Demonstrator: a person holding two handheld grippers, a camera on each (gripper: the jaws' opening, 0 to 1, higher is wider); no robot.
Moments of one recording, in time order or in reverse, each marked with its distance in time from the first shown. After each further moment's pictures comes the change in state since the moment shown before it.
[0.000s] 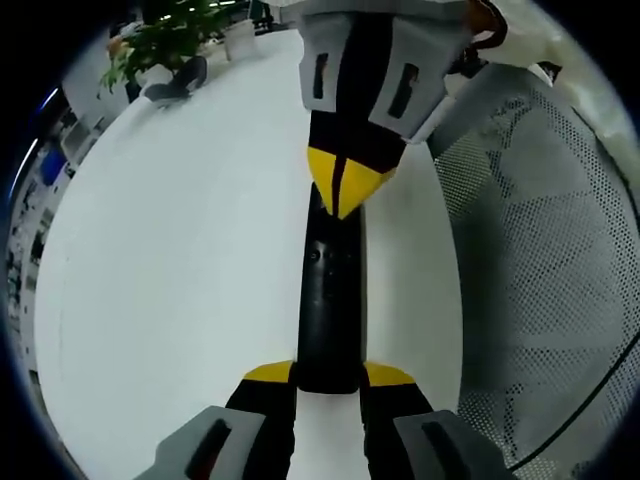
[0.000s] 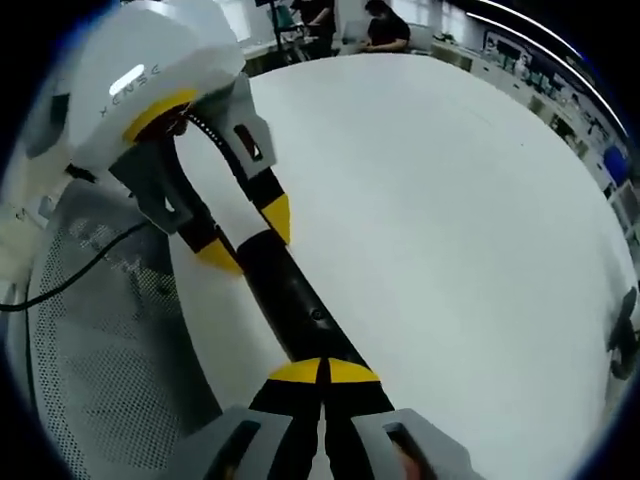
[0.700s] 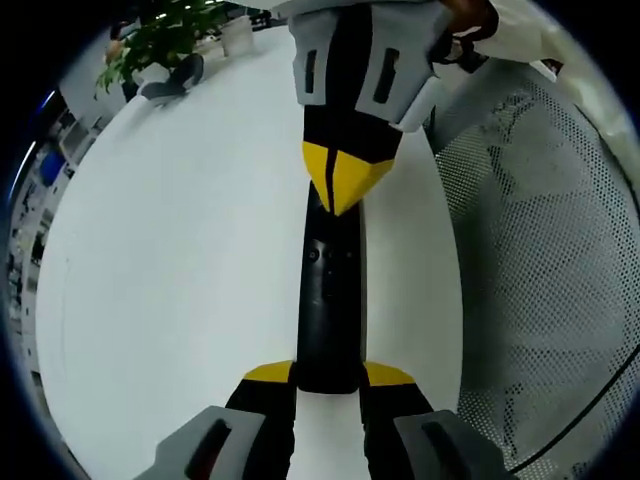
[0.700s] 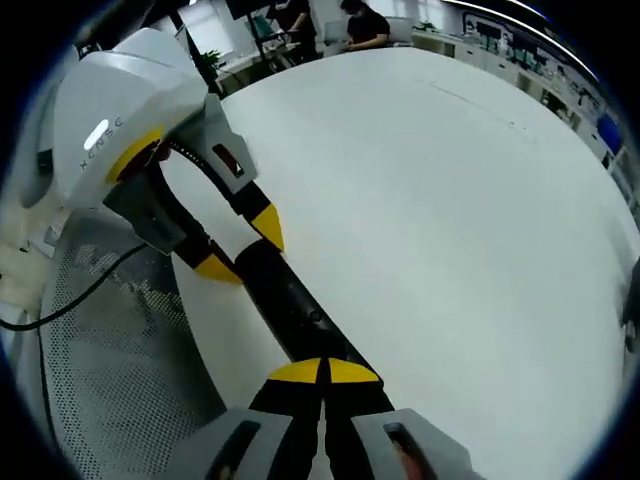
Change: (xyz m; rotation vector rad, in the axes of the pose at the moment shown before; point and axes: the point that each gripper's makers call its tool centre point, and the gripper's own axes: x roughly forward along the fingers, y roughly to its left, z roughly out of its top) left arm 0.000 -0.001 0.000 -0.005 0.013 0.008; right arm 0.000 -0.001 0.002 0.060 0.001 0.020
